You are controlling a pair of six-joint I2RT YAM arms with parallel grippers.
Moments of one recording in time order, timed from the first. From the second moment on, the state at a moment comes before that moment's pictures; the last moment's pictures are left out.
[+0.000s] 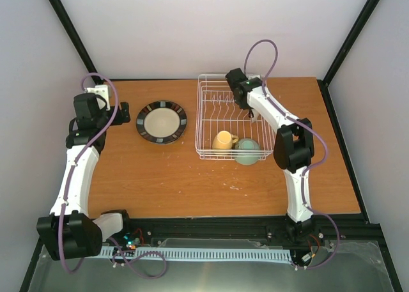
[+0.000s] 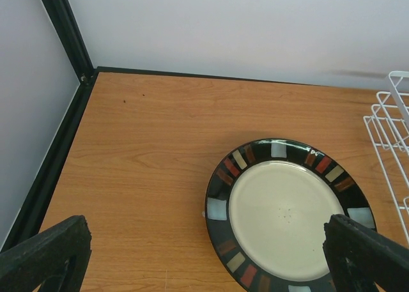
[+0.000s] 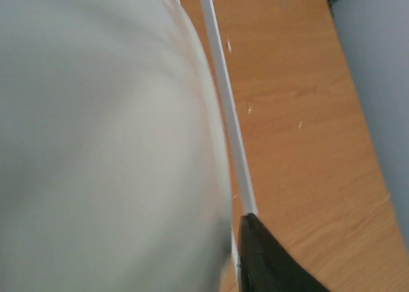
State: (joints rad) left arm 0.12 1.13 1.05 -0.41 0.10 -0.03; right arm 0.43 2.17 1.99 -1.00 0.72 0.42
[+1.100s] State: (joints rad) left arm 0.11 1.13 1.05 -0.44 0.01 -0.03; right arm 0.42 1.99 1.90 -1.00 0.72 0.39
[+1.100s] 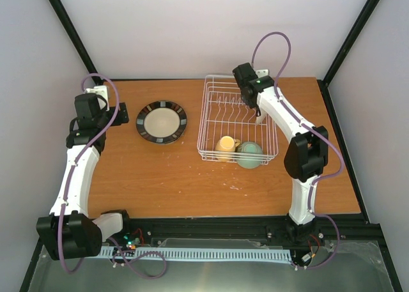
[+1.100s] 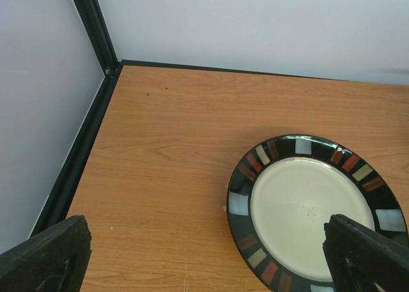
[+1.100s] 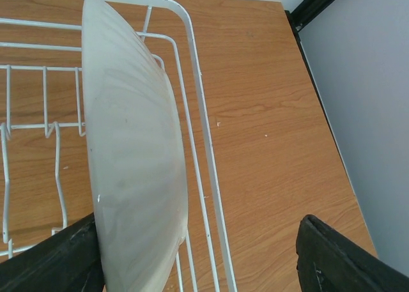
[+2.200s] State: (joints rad) left arm 0.11 1.18 1.04 -0.45 0.08 -0.02; right arm 0.42 1.65 1.62 -0.68 0.46 0.31
